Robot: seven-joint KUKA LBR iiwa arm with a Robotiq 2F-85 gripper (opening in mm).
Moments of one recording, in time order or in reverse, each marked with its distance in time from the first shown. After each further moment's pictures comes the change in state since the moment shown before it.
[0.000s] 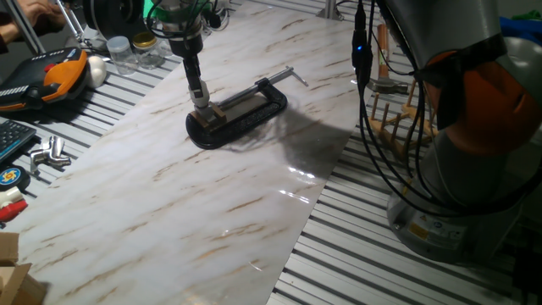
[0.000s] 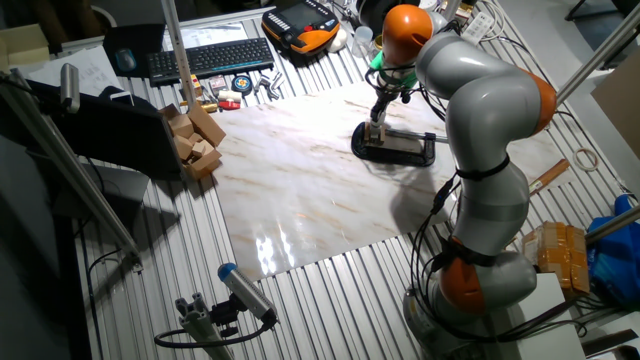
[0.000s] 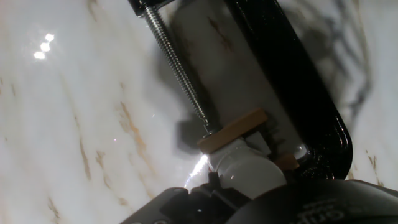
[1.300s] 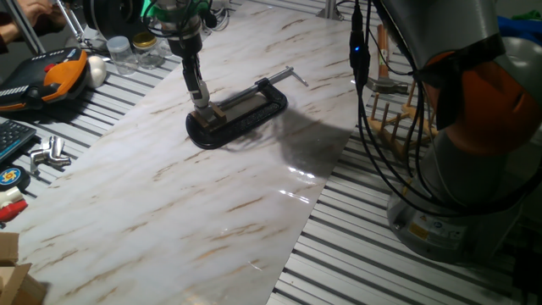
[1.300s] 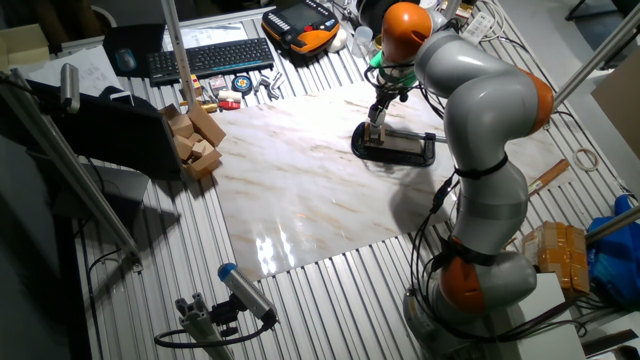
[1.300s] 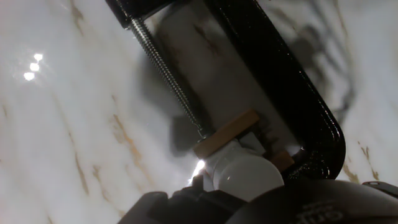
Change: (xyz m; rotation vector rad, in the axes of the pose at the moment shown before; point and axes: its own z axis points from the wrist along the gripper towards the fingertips) arm 0.000 0.000 0.001 0.016 -0.015 0.075
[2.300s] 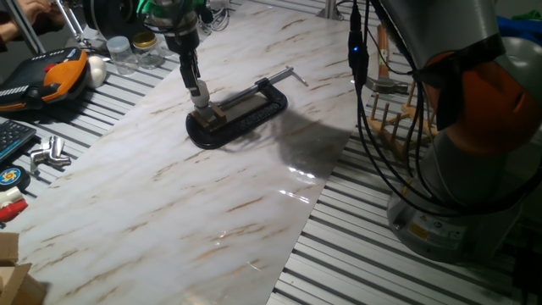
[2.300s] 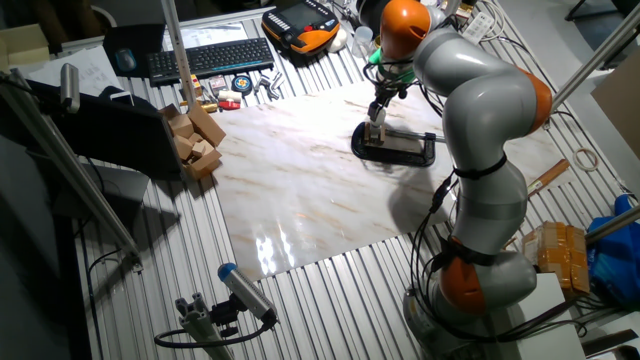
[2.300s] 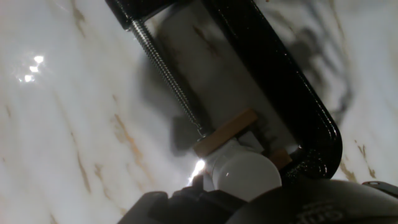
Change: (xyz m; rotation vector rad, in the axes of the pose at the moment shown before) arm 0.001 -0.001 -0.009 0.004 -0.015 0.016
